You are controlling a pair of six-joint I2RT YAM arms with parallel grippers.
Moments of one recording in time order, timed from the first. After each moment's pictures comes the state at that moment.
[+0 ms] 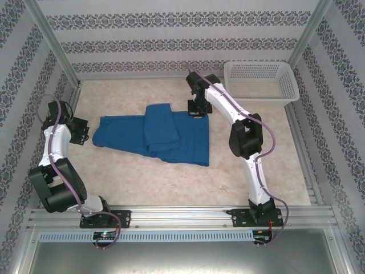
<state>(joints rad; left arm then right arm) 0.46 1.45 1.12 -0.76 0.21 -0.93 0.46 2.33 2.21 -1.29 -0.05 0.43</state>
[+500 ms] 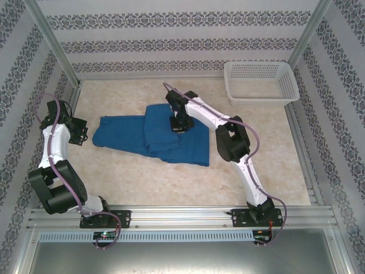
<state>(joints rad) 0.46 1.44 1.14 -0.80 0.18 -0.92 0.62 2.41 2.13 -1.14 -0.10 0.45</state>
